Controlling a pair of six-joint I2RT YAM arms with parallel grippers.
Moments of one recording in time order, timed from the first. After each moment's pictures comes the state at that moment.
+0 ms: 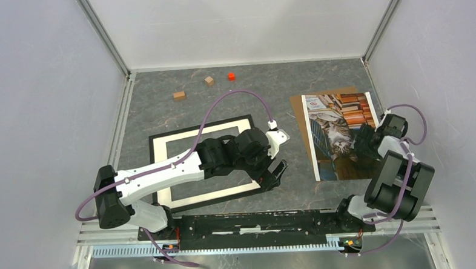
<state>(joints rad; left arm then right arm) -1.19 1.41 1.27 -0.63 0.05 -0.26 -0.54 1.42 0.69 -0.33 -0.04 0.04</state>
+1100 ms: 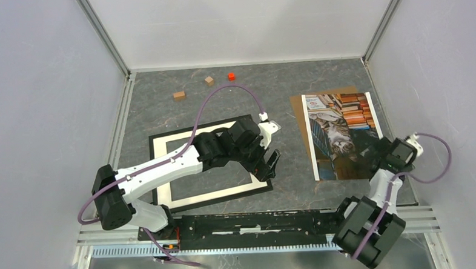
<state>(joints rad) -1.07 1.42 1.24 -0.60 0.14 -0.25 -0.63 0.96 0.40 -0.21 0.05 0.31</state>
